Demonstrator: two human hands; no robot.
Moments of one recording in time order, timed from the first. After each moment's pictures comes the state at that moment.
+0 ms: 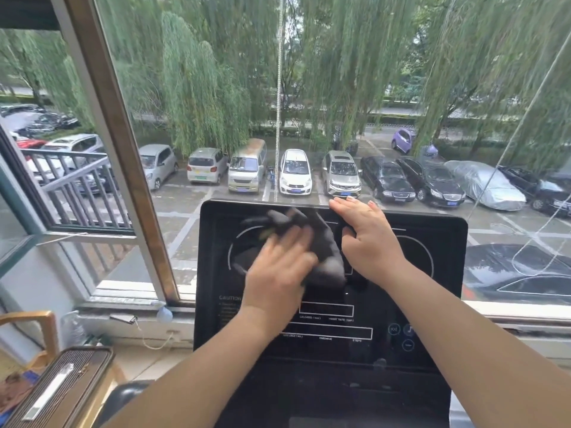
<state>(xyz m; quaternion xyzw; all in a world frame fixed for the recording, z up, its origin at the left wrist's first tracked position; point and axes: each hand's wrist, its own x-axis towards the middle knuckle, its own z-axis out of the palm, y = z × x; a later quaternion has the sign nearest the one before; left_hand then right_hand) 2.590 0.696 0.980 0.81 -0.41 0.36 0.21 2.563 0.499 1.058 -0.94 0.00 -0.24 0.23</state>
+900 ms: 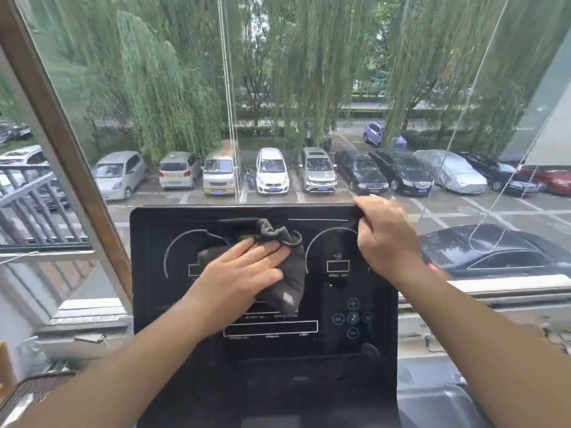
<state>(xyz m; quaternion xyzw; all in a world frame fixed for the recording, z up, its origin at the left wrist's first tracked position) 2.593 0.680 0.997 0.76 -0.57 0.30 0.03 2.504 0.390 1.056 -0.93 0.11 -0.30 0.17</state>
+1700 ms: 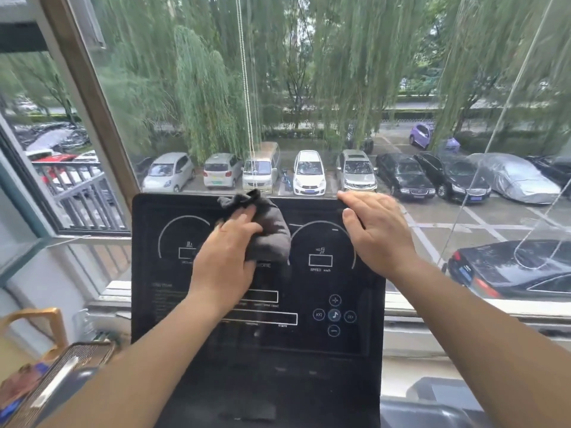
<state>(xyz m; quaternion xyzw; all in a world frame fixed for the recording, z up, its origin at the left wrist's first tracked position) 2.555 0.631 1.002 0.87 -0.30 0.31 0.25 2.505 0.350 1.047 -0.93 0.00 -0.30 0.20</state>
